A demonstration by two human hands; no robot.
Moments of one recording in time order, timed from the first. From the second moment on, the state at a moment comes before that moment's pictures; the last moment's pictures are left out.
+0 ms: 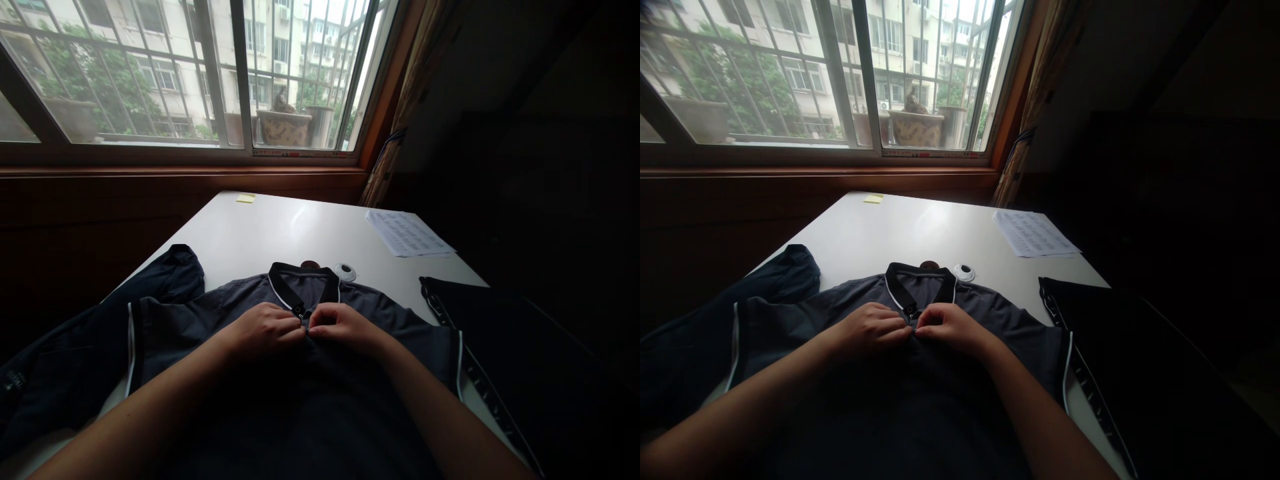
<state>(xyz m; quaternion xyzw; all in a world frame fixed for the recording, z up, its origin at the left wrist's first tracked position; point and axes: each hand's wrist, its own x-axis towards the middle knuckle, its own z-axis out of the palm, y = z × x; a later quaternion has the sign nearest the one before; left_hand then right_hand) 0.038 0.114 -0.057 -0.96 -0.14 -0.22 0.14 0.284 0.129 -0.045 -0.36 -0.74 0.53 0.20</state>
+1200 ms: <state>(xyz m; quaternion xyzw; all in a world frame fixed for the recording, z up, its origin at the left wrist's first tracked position) 0.032 0.115 -0.060 -0.96 -0.14 -0.23 -0.03 0.288 0.134 -0.063 -0.36 -0.78 0.43 0.28</state>
